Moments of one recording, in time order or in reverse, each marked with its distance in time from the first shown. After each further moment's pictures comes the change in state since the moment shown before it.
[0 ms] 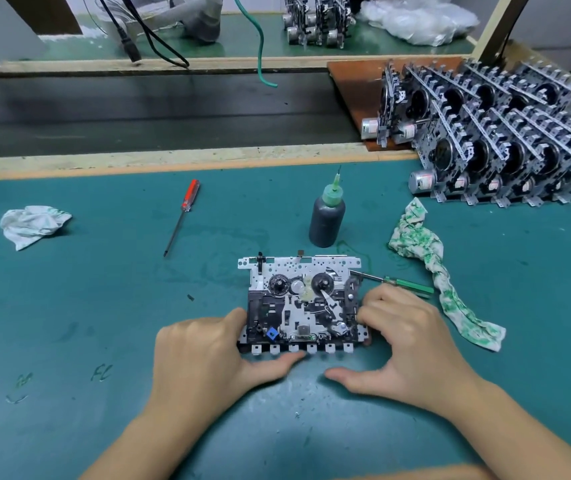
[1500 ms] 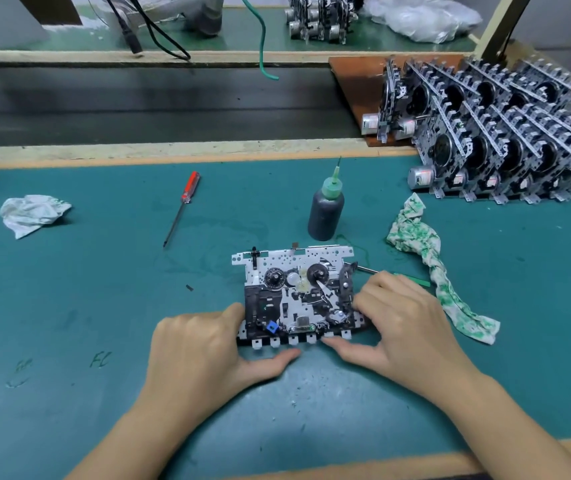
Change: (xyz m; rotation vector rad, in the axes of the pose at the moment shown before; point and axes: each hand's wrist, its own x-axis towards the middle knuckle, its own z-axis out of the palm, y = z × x) left_hand -0.006 0.000 -0.002 0.036 -0.013 0.026; right_hand 0.003 0.001 0.000 -0.175 0.020 -0.055
